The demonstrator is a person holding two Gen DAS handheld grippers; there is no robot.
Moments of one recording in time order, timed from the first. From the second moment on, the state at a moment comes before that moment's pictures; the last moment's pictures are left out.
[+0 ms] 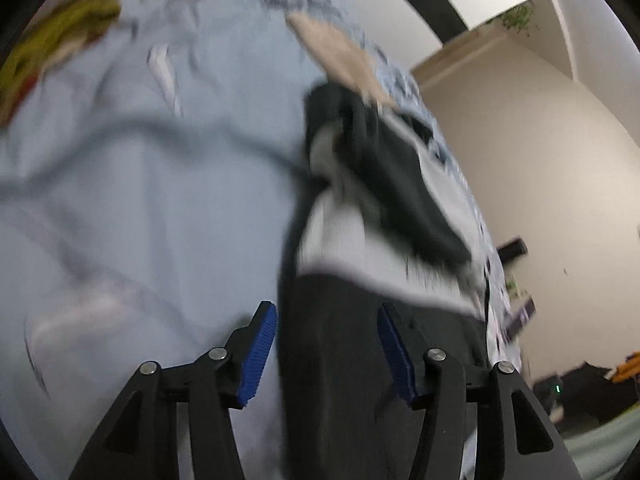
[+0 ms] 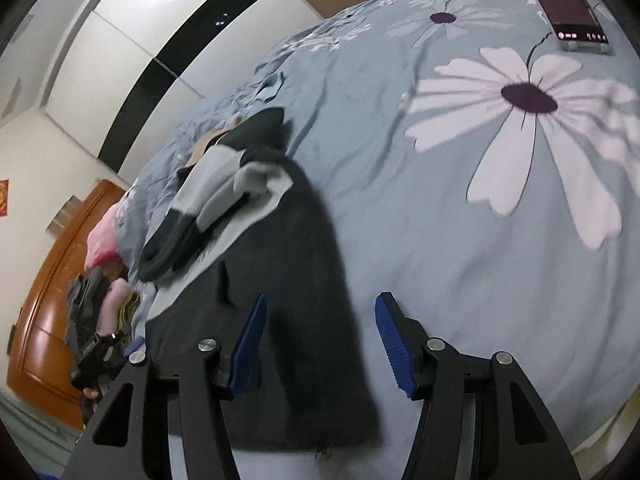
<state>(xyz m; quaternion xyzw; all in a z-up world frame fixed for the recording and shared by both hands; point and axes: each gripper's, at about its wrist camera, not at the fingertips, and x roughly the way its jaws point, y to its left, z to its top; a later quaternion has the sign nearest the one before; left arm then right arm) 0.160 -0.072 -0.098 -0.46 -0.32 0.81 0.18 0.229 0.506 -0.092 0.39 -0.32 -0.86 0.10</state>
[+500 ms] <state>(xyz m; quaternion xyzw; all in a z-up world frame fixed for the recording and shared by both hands) 0.238 -0.053 -0.120 -0.47 -0.39 0.75 0.24 0.256 0.518 -0.113 0.37 -0.44 -0.80 0.17</state>
